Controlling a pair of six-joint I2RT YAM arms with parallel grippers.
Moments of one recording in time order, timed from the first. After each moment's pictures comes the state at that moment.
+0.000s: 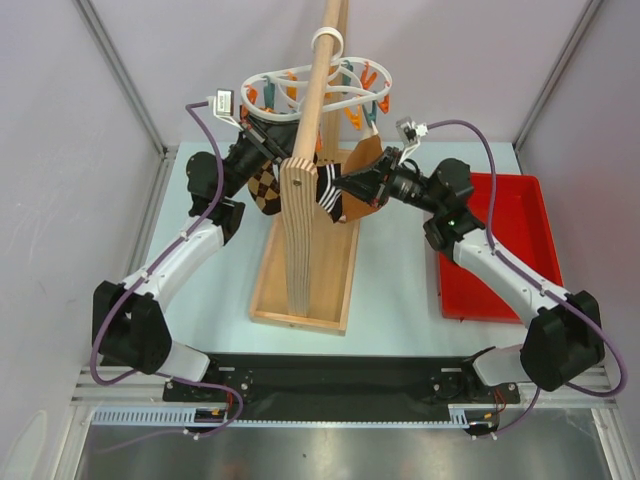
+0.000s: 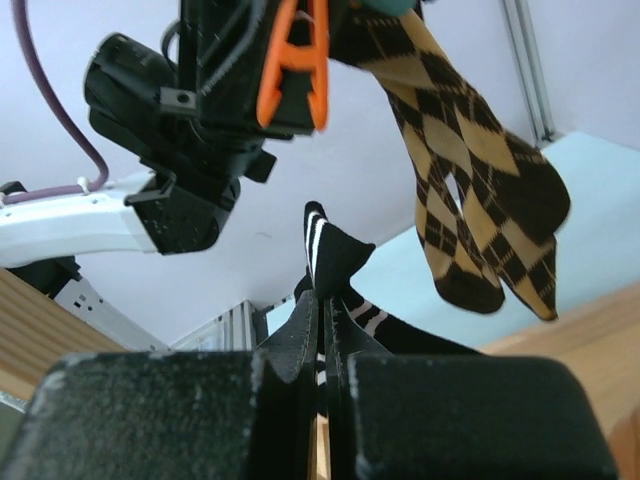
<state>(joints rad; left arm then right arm) -0.37 1.45 1.18 0.86 0.53 -1.15 0.47 1.36 1.08 0.57 -0.73 0.66</state>
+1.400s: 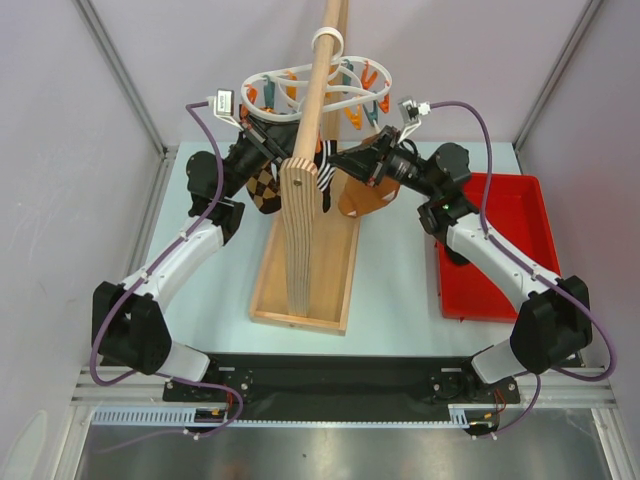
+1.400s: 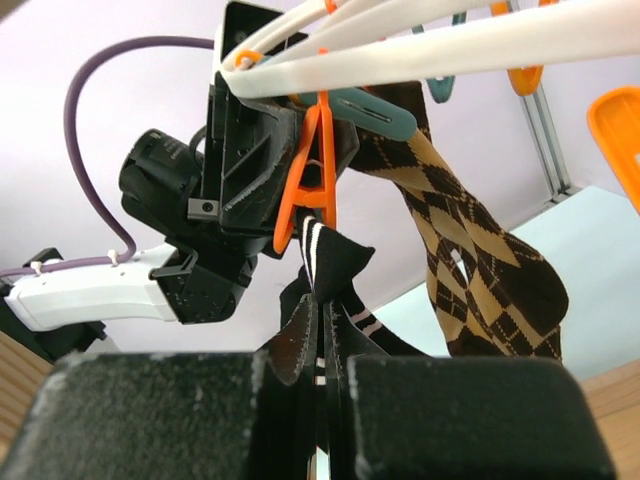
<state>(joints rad) -0.37 1.45 1.18 0.84 0.53 -1.14 0.47 1.47 1.23 0.64 -0.72 0.77</state>
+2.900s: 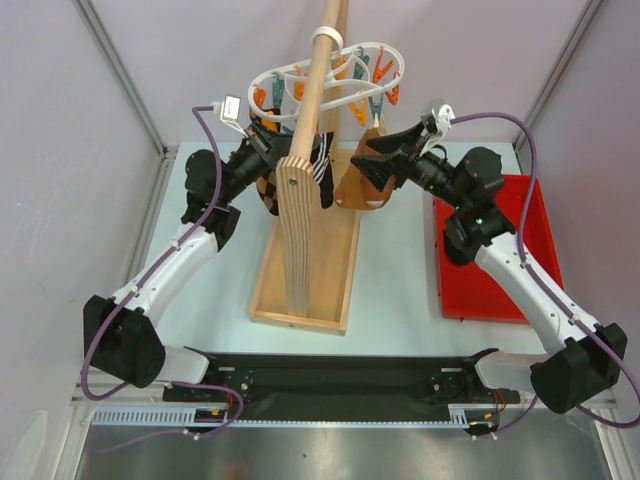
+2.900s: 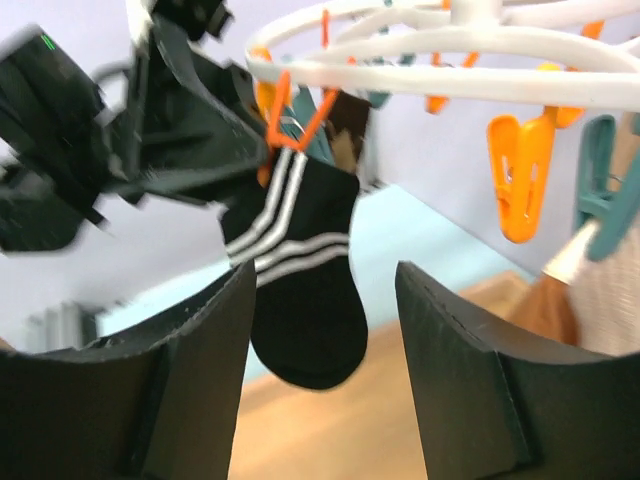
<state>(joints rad) -0.38 1.37 1.16 0.64 0.56 -1.04 0.43 1.26 1.22 0.34 -0.56 0.30</state>
